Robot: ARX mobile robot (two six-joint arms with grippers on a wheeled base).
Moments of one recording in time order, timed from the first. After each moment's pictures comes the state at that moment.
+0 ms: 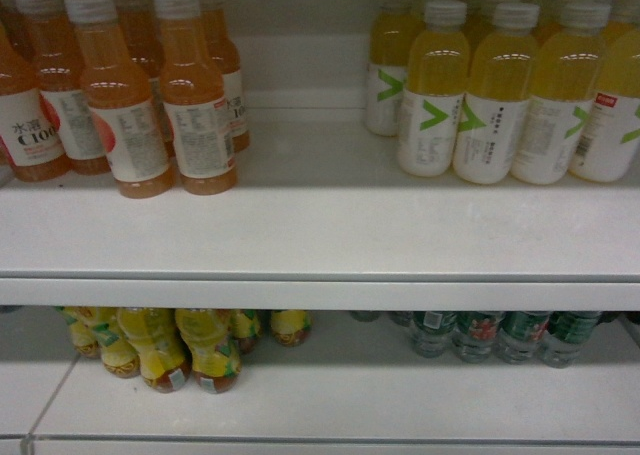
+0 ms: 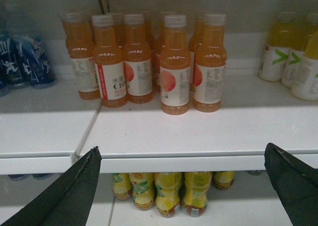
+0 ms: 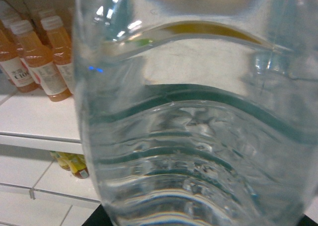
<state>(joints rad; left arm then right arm) 0.00 0.01 0.01 -0.01 0.00 0.00 0.21 0.48 0.28 0.06 -0.05 0.12</state>
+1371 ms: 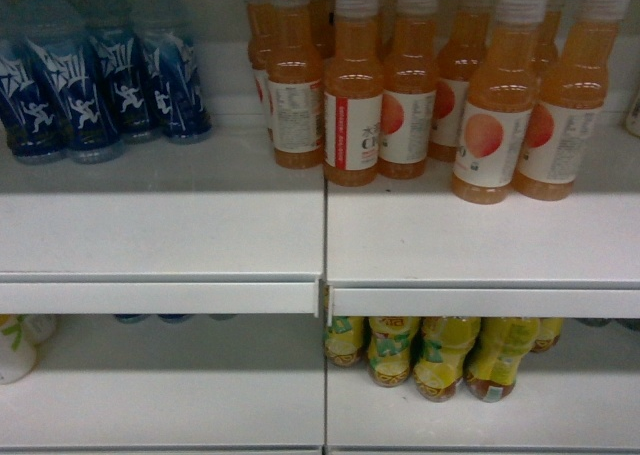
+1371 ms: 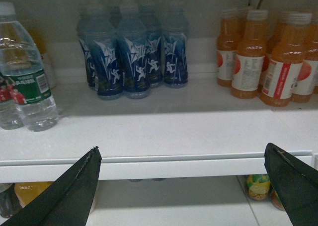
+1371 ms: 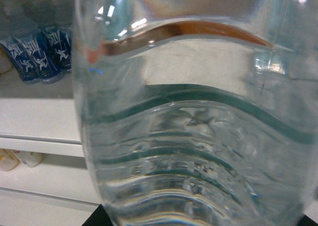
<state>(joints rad) 0.00 0.01 0.01 0.00 0.00 0.00 0.21 0.48 0.28 0.06 -0.05 0.12</state>
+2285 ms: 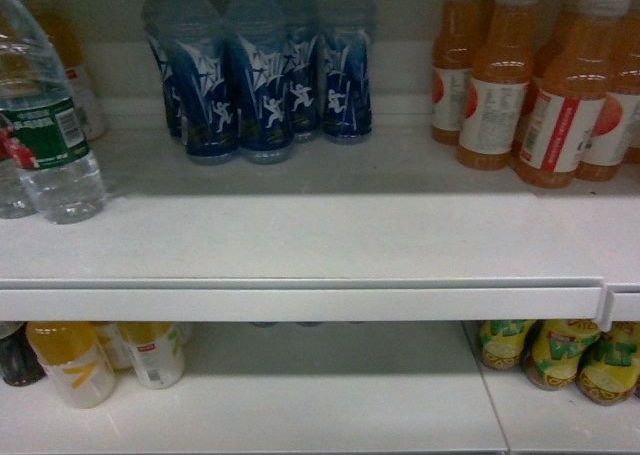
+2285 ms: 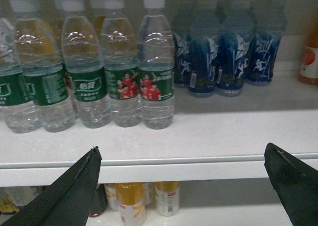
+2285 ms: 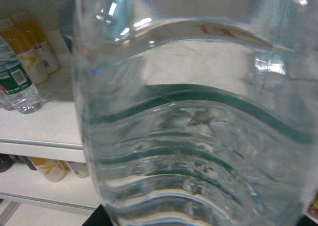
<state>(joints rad) 0.00 0.01 0.01 0.00 0.00 0.00 0.21 0.48 0.28 0.06 -0.05 0.12</state>
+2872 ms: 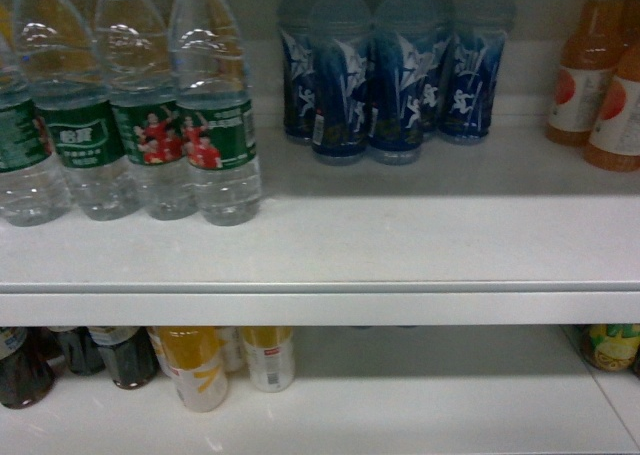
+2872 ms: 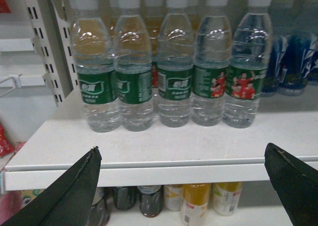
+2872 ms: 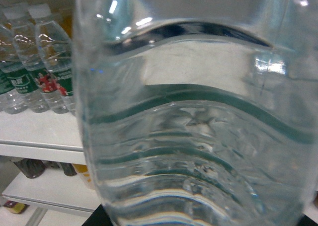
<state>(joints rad) 0.00 0.01 0.01 0.00 0.00 0.00 0.21 0.48 0.28 0.06 -0.05 0.12</state>
